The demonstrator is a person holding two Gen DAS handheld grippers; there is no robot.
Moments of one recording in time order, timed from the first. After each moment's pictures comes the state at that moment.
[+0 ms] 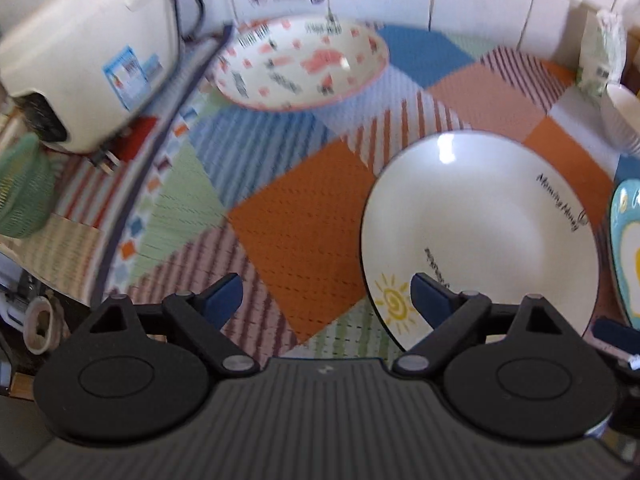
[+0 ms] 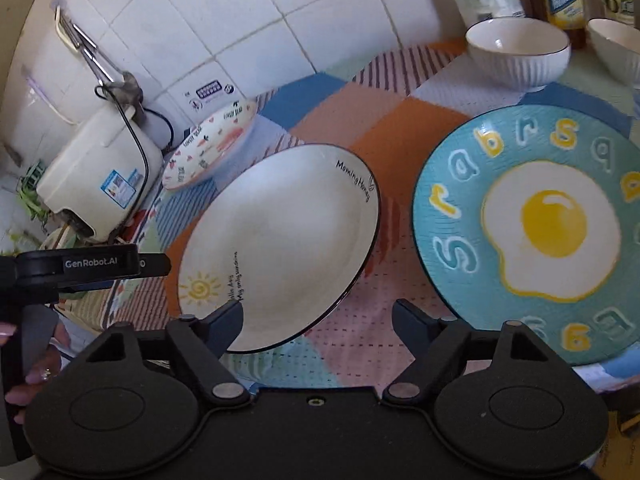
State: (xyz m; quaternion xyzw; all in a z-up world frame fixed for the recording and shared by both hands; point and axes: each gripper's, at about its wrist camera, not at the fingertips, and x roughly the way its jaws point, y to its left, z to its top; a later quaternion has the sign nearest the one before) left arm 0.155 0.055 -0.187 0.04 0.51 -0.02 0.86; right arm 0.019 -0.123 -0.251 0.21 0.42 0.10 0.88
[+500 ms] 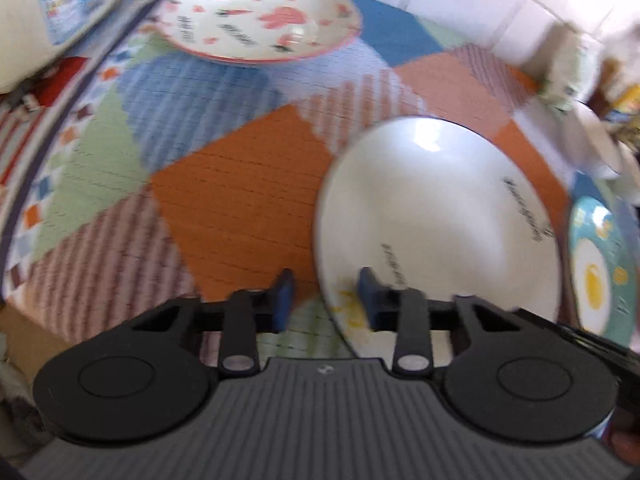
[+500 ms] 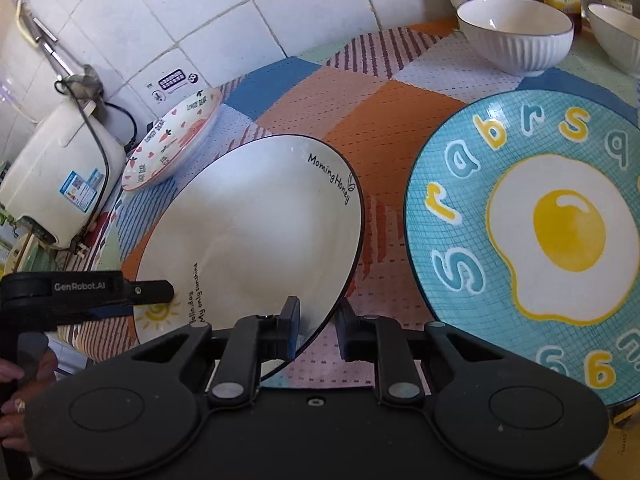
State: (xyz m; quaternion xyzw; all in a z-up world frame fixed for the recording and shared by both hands) left arm 0.170 0.070 -0.217 -0.07 0.54 -0.13 0.83; right arm 0.045 -0.124 -0.263 0.21 0.44 0.05 0.87
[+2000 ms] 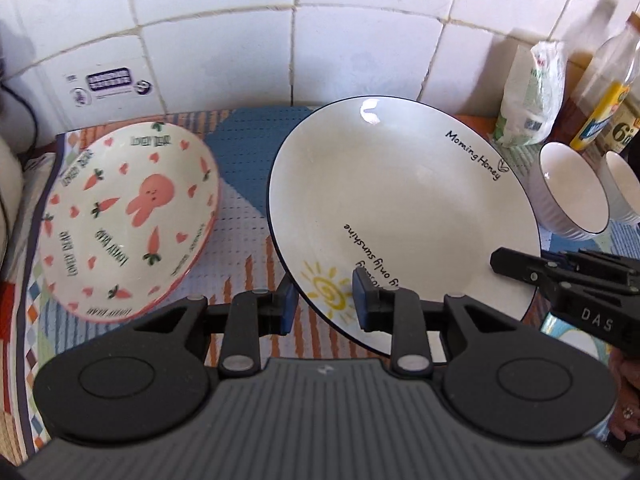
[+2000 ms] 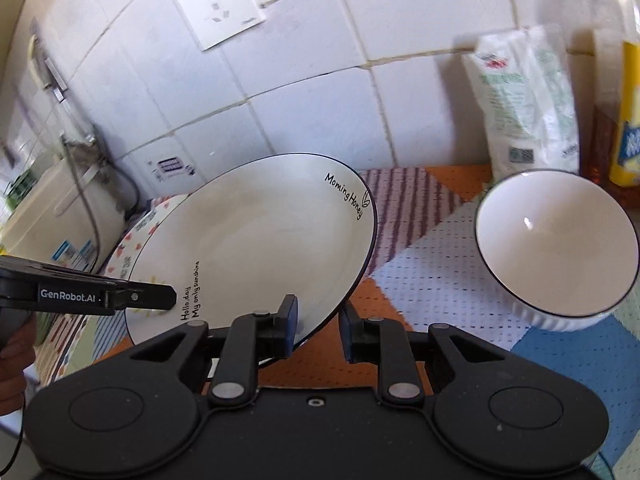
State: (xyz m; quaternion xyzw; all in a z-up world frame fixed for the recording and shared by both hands) left arm 0.291 -0.038 -0.170 0.05 0.50 -0.17 0.85; right arm 0.179 -0.211 -0.233 0.15 0.36 0.11 0.91
